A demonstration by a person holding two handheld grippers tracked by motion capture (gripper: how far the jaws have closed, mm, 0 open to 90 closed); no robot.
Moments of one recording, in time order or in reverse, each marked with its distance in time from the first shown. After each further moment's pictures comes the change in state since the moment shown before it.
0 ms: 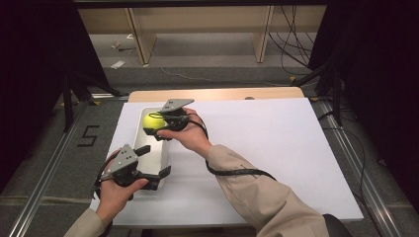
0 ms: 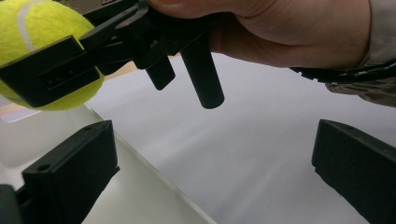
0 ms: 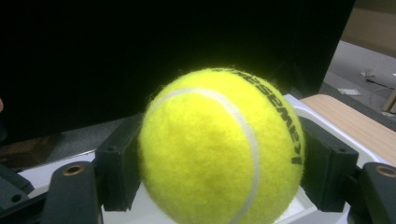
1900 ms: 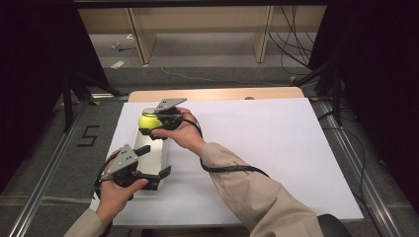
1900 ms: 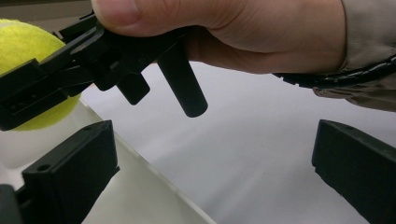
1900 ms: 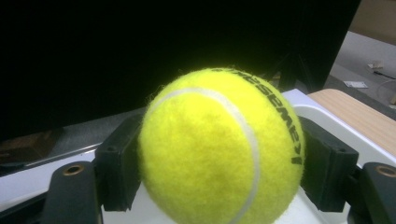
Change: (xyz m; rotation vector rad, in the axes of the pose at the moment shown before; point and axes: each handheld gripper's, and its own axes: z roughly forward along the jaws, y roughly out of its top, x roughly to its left) left arm -0.001 0.000 0.000 0.000 0.001 0.007; right arm -0.002 0.001 0.020 0.037 0.014 0.011
